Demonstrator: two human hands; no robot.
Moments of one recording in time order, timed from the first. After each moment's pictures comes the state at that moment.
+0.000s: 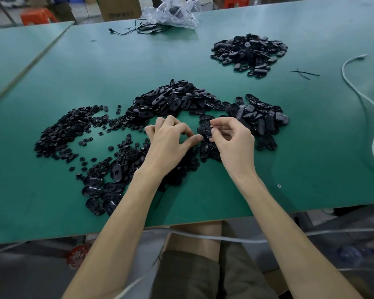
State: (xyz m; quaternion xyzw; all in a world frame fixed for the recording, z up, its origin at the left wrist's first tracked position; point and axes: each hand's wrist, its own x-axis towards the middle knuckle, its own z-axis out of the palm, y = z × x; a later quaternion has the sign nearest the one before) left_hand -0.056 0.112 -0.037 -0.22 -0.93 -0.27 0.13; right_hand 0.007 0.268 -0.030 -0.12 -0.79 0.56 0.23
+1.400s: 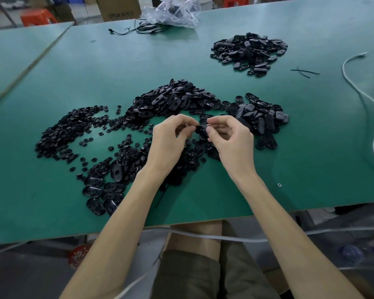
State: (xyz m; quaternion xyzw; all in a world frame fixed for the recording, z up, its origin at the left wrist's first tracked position) left_hand -0.052 0.117 -0.030 -0.22 -0.85 -0.46 0.11; right_hand 0.007 0.268 -0.029 -0.09 -0.77 0.59 0.23
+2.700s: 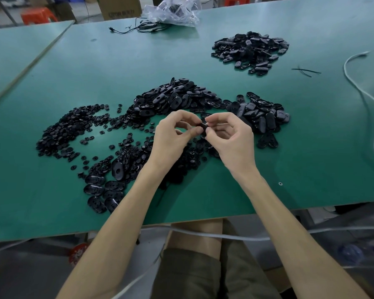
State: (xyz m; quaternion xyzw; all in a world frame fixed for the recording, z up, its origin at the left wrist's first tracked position) left_hand -0.050 0.116 -0.022 -0.21 -0.80 -0.56 0.04; right_hand 0.006 0.266 -0.029 -0.05 -0.73 0.64 0.22
